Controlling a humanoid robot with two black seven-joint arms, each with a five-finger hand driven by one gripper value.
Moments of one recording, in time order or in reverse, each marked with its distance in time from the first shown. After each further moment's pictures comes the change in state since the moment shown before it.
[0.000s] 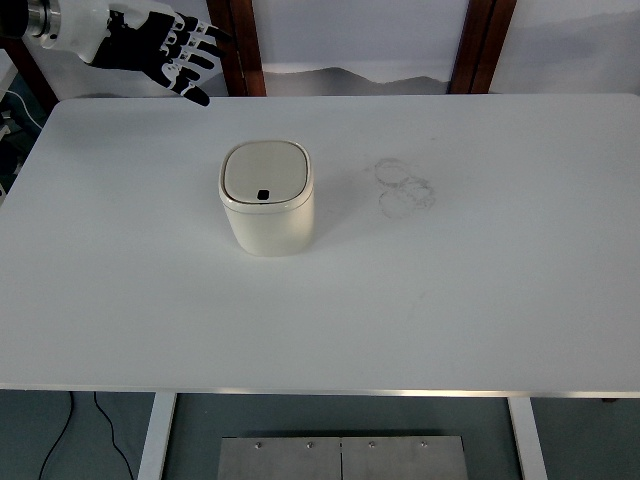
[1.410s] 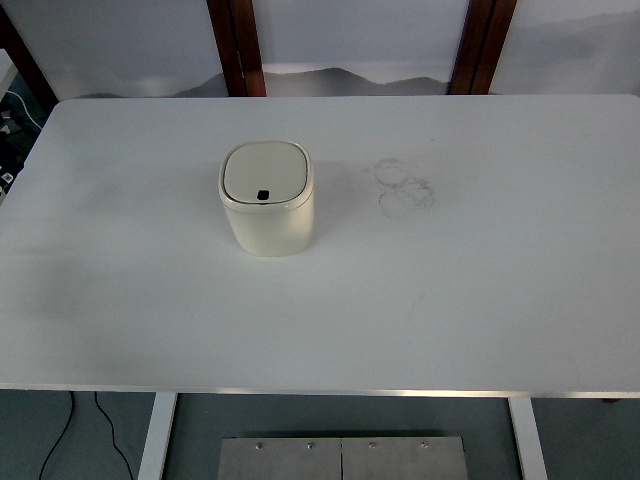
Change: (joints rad) left arm 1.043 -0.075 -1.317 0.439 -0.001 0.198 -0.207; right arm 0.000 0.000 0.000 0.000 0.000 0.000 0.000
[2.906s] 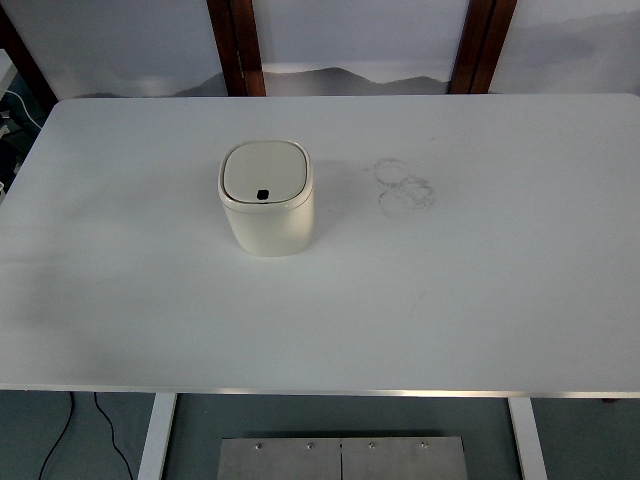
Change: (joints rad) left arm 0.007 -0.003 0.006 0.030 -0.012 -0.026 -0.014; right arm -0.026 0.000 0.001 0.003 0.006 0.002 -0.002
